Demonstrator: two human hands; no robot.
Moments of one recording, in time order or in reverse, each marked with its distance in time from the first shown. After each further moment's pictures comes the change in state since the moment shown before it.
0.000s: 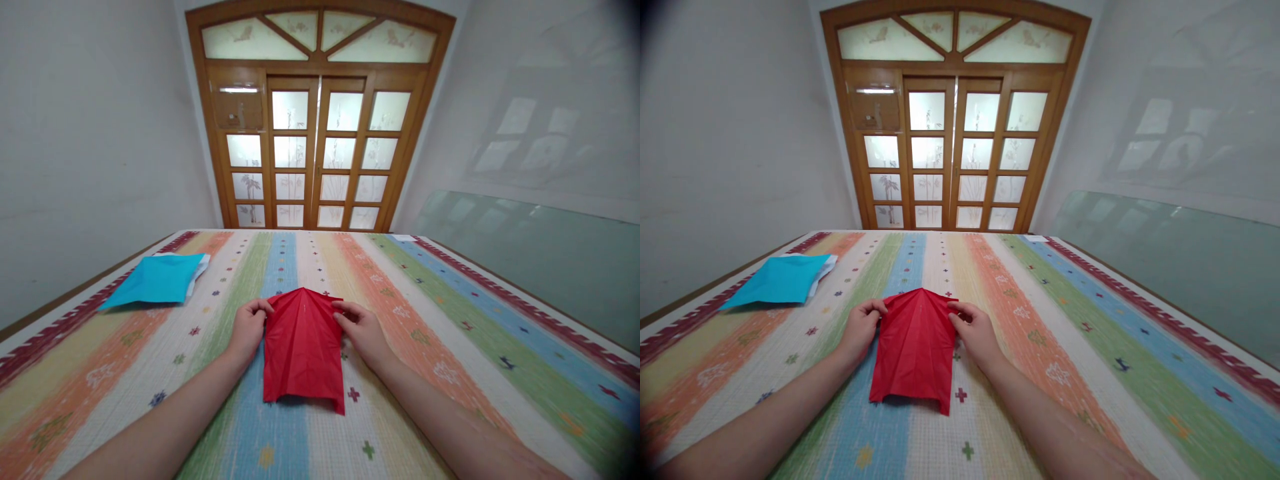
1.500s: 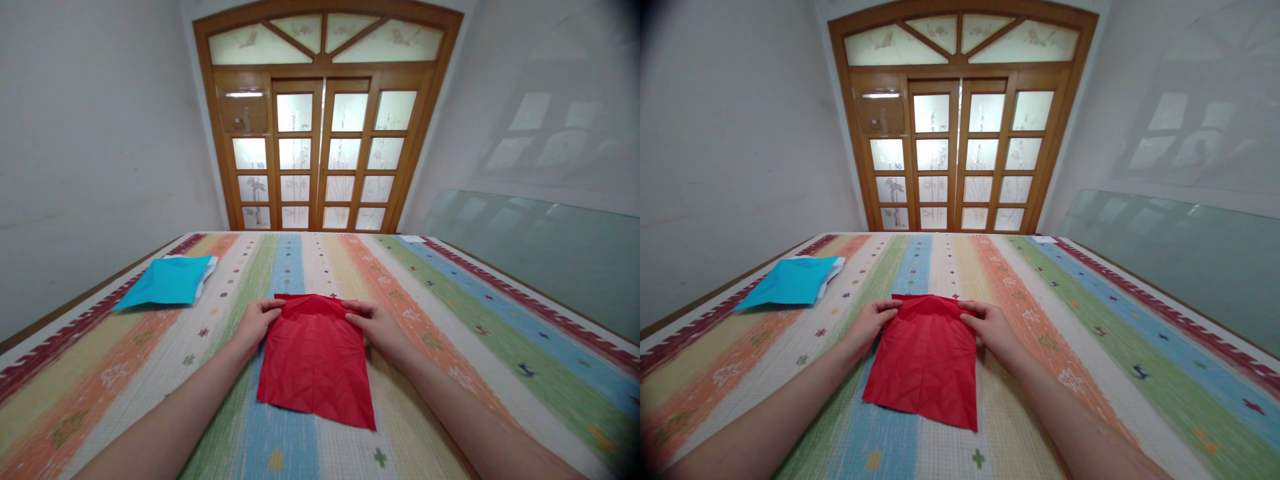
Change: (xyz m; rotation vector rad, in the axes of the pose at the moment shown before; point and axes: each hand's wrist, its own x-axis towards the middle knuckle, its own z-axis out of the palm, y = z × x) left_hand 0.015 0.007 -0.007 -0.117 -0.171 -0.281; right_hand 0.017 0.002 -0.022 0.151 -0.144 0.176
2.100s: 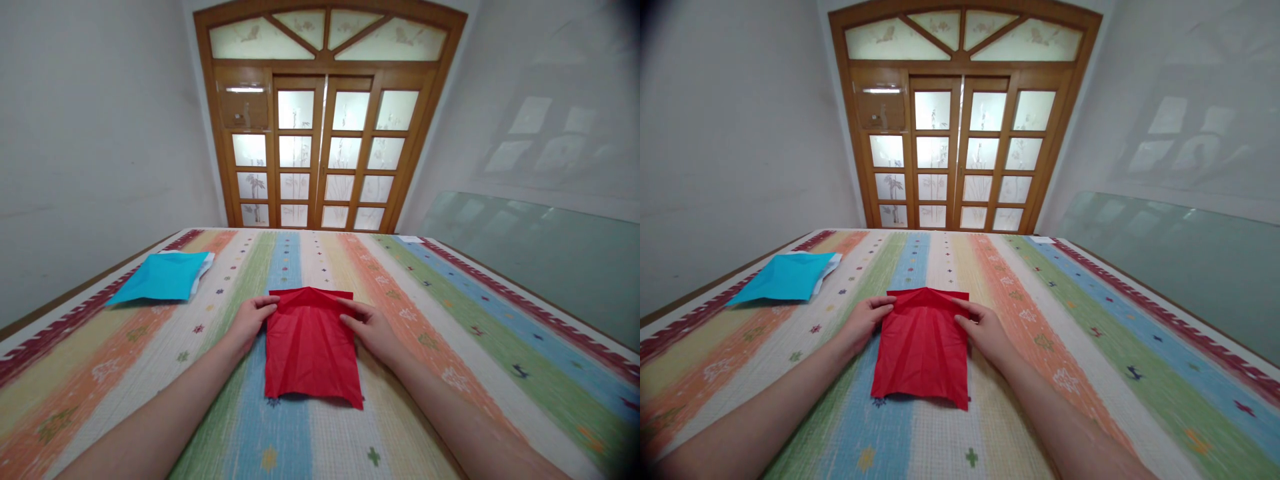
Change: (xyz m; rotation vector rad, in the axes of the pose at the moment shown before) left_hand 0.005 -0.008 -0.005 -0.116 -0.014 -0.027; right_hand -0.007 -0.001 0.005 -0.120 -0.048 -0.137
